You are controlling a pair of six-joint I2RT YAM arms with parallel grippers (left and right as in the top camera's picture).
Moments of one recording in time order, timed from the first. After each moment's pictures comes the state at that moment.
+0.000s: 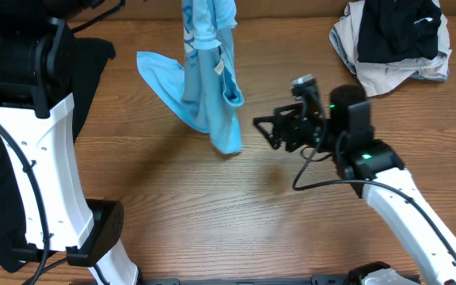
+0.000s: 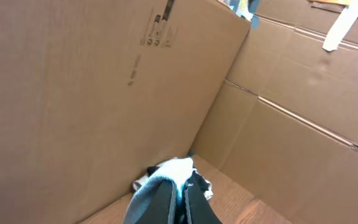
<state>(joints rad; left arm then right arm) -0.12 1.91 2.80 -0.85 0.77 -0.32 0.31 1.32 0.91 -0.16 -0.61 0.23</state>
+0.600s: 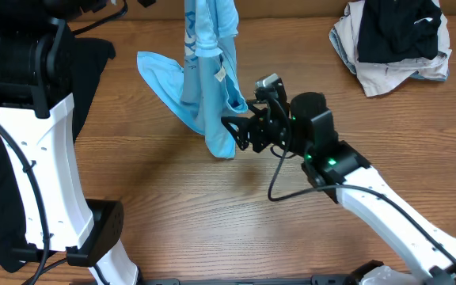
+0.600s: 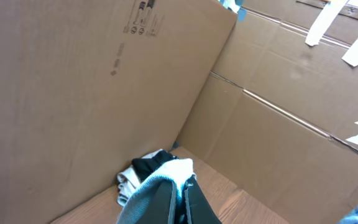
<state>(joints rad) -0.12 1.91 2.80 -0.87 0.84 -0.34 0.51 1.41 0.91 0.10 -0.38 0.23</state>
